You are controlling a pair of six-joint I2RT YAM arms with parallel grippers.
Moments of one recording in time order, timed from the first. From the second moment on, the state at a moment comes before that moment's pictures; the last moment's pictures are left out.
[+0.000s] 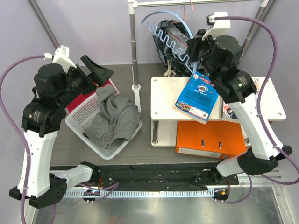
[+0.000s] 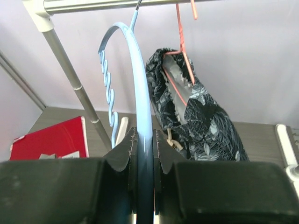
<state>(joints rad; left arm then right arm) -0.33 1.13 1.84 -0.92 0.05 -0.72 0.57 1.43 1.99 -0.54 0.37 0.13</state>
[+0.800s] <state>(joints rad) -0.33 1.03 1.74 -1.03 0.10 -0.72 0.76 1.65 1.95 -0.24 0.57 -0.14</state>
